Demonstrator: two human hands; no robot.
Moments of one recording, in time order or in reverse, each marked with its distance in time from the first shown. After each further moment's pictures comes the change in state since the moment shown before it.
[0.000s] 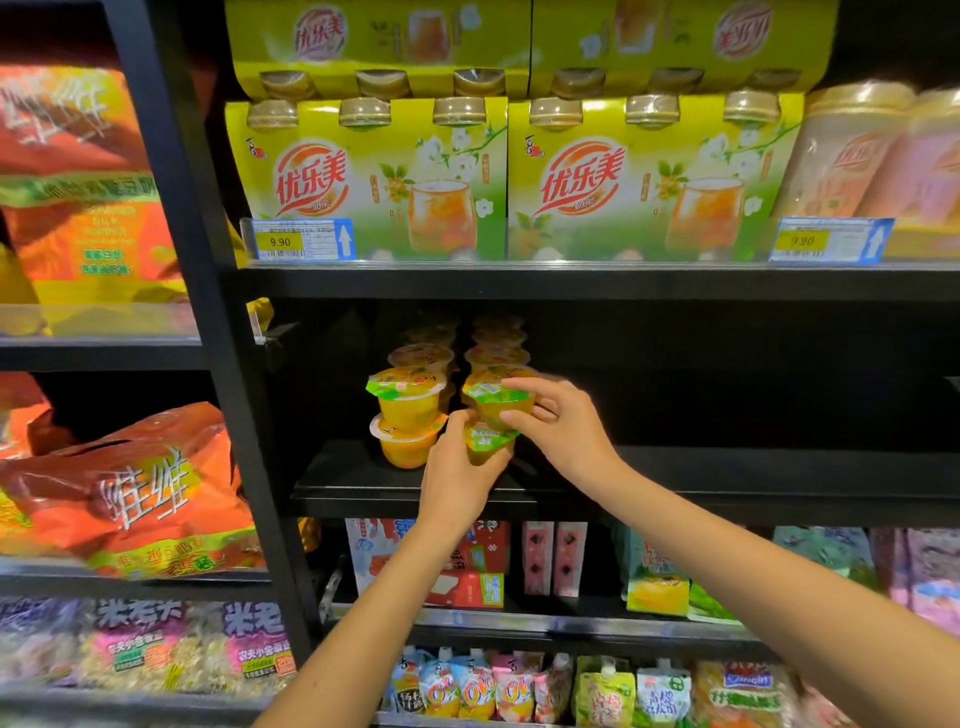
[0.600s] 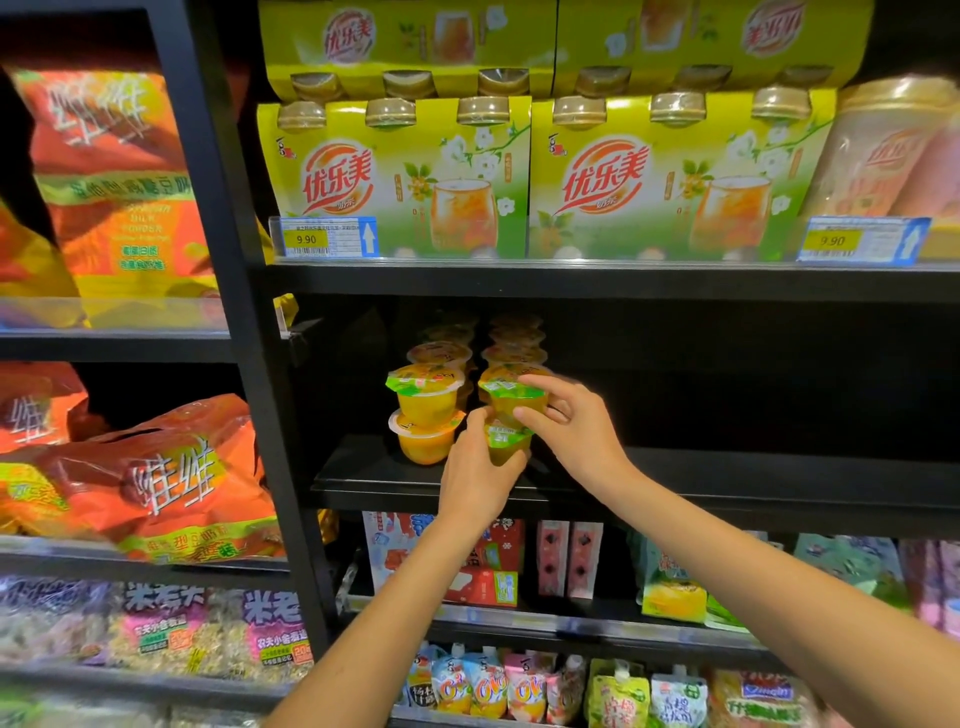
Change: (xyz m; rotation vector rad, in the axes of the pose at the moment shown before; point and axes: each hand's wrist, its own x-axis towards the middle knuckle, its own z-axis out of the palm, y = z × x) left_hand 0.002 -0.006 0.006 0.068 -0.007 -0.015; right_hand 0.002 0.009 0.008 0.024 0.022 -0.013
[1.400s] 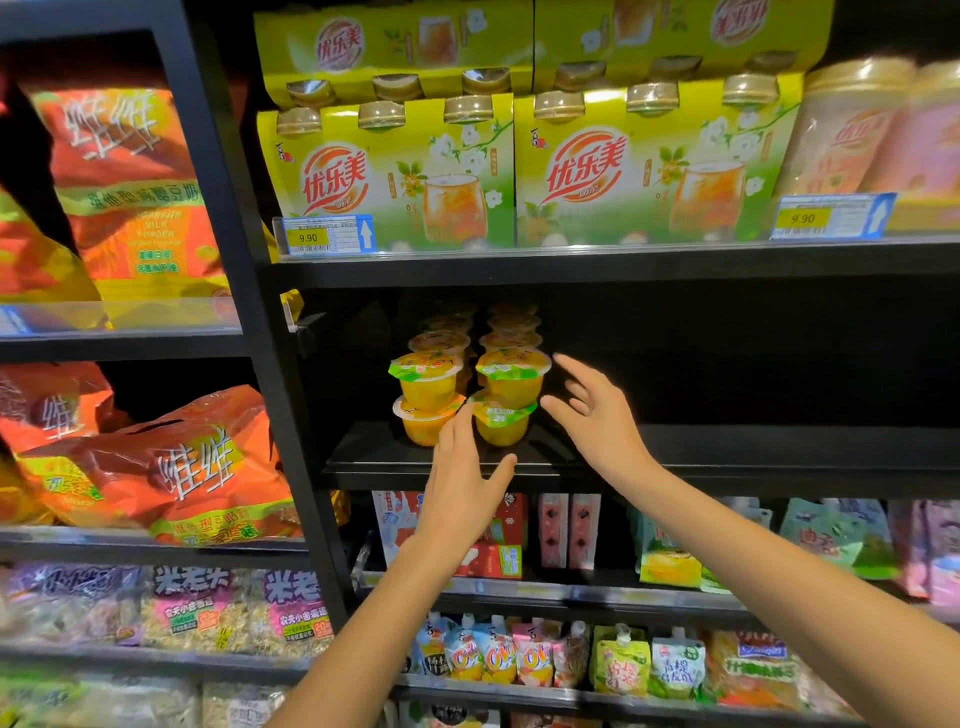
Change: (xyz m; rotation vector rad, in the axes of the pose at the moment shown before) left_hand -0.048 0.003 -0.023 0.202 0.020 0.099; right_hand -0.031 -0.006 -0.020 -0.119 0.110 0.074
